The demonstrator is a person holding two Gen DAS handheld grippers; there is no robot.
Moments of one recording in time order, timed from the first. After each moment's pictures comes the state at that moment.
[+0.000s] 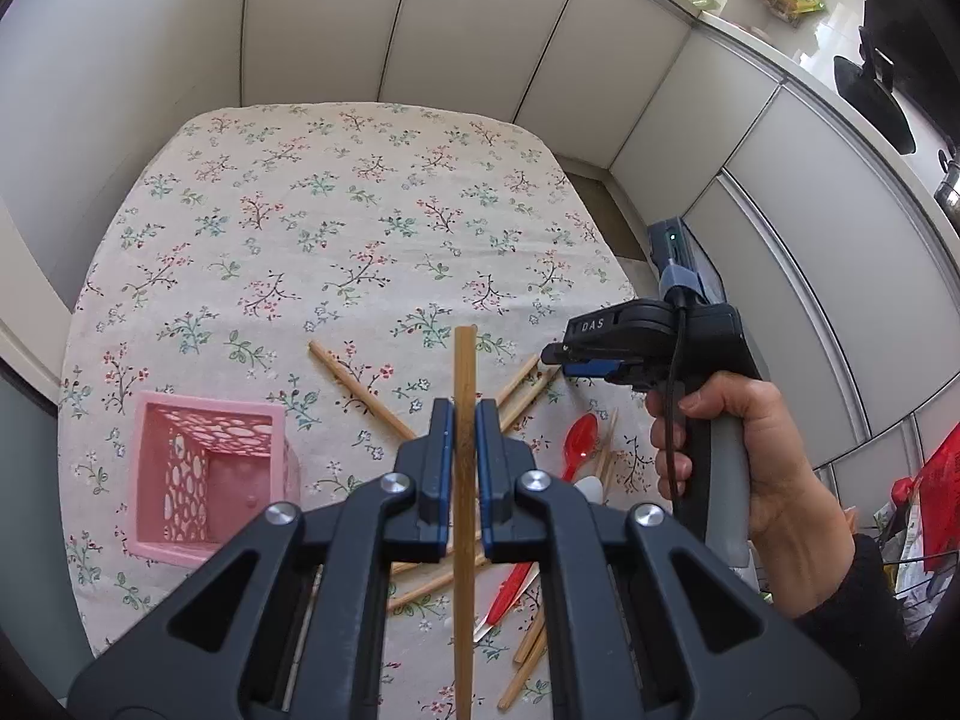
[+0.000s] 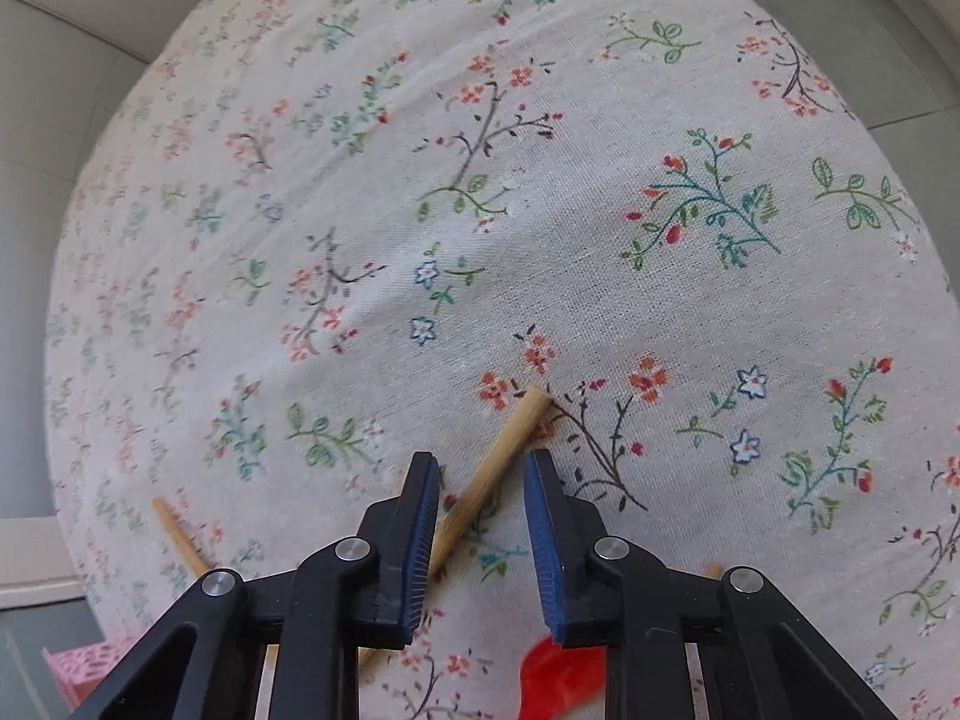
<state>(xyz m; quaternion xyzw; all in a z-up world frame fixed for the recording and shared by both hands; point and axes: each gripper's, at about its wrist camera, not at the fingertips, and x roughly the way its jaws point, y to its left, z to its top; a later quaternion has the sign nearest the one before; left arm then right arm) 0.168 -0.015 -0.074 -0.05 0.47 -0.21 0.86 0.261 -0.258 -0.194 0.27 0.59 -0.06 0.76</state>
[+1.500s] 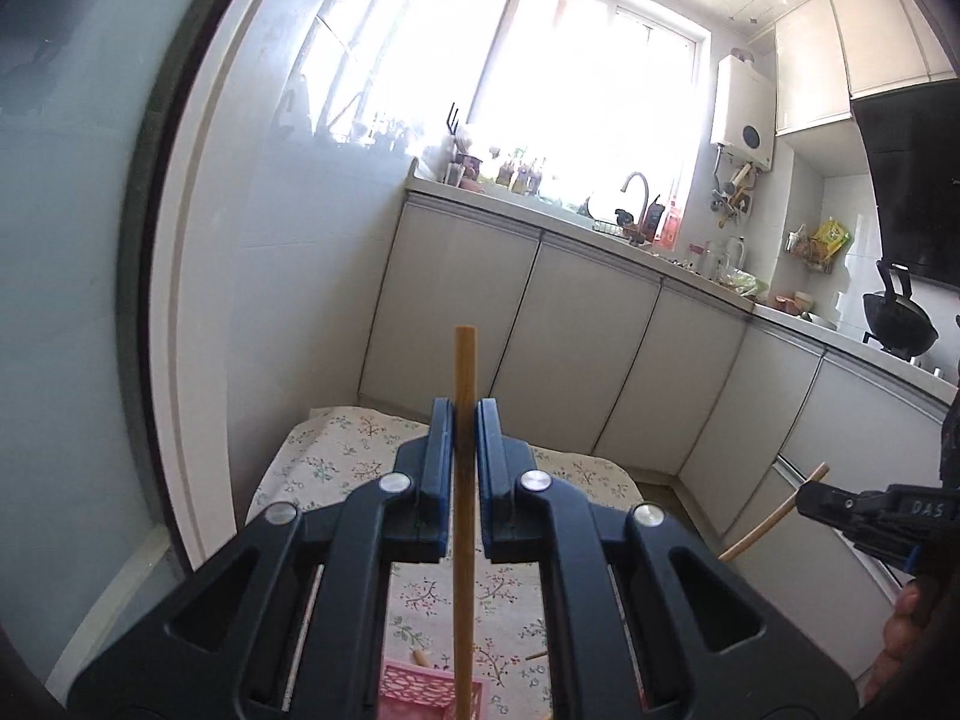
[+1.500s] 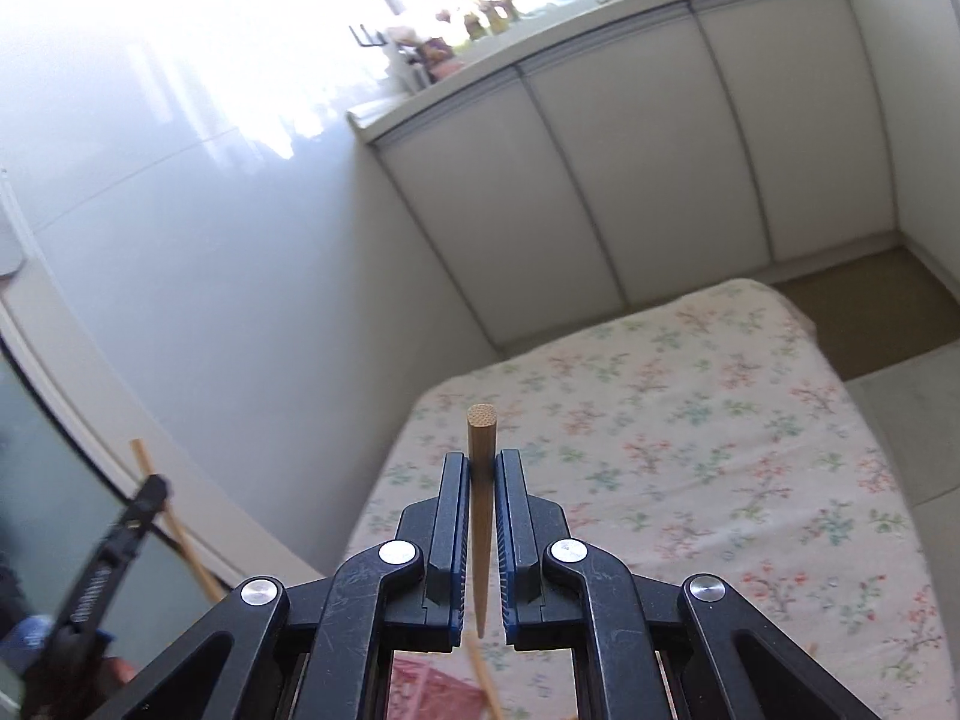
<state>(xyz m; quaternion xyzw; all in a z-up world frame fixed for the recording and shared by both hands) 0.146 0.096 0.016 -0.13 0.12 -0.06 0.98 0.124 -0.182 0.038 0.23 0.24 0.13 0.94</state>
